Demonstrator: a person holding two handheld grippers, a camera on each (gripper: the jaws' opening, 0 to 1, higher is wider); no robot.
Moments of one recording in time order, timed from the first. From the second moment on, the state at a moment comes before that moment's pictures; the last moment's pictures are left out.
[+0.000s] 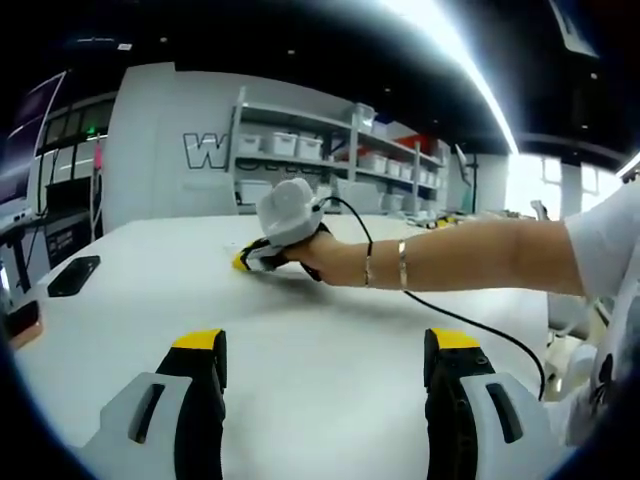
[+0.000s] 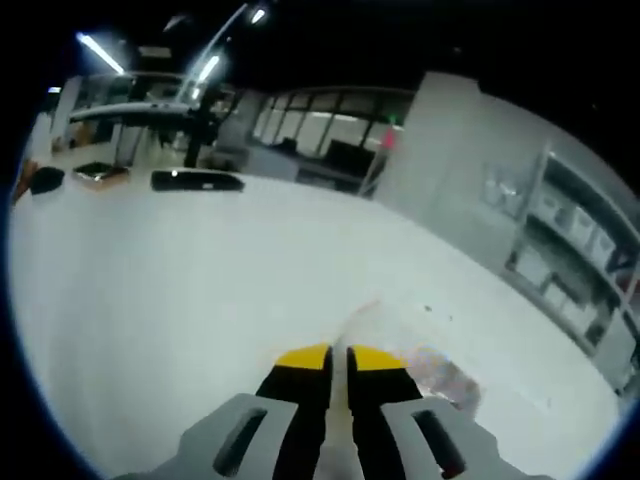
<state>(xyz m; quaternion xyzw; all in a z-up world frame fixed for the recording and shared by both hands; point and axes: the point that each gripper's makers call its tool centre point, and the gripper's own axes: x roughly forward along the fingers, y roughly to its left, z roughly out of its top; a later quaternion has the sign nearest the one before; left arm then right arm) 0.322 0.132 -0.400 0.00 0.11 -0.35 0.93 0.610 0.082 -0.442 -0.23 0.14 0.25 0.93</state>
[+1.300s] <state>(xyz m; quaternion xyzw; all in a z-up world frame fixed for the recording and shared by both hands) 0.305 0.116 -0.392 0.00 0.09 -0.36 0.93 0.594 0.009 -0.340 -0.11 0.06 0.20 0.97</state>
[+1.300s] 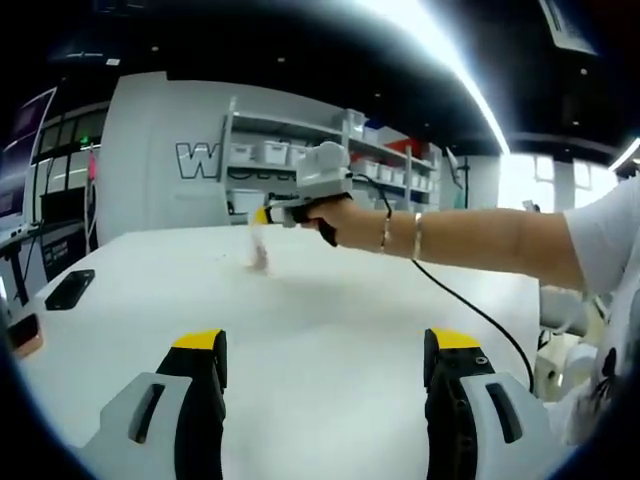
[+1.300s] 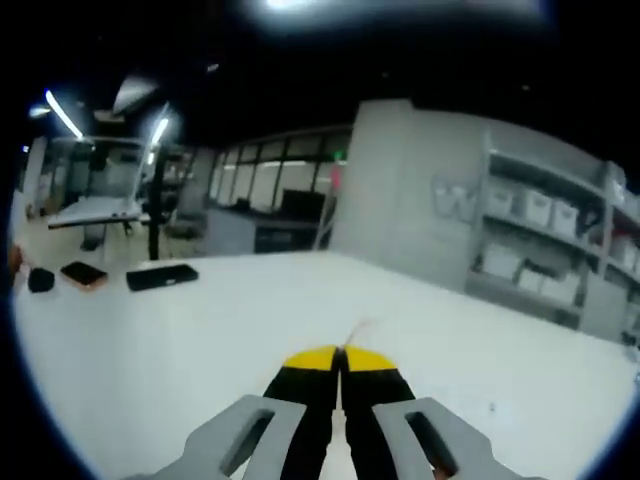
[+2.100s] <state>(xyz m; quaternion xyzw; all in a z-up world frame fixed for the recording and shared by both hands) 0.299 0.110 -0.390 0.01 0.09 -0.36 0.93 0.580 -0.004 -0.326 -0.12 0.05 0.20 0.97</state>
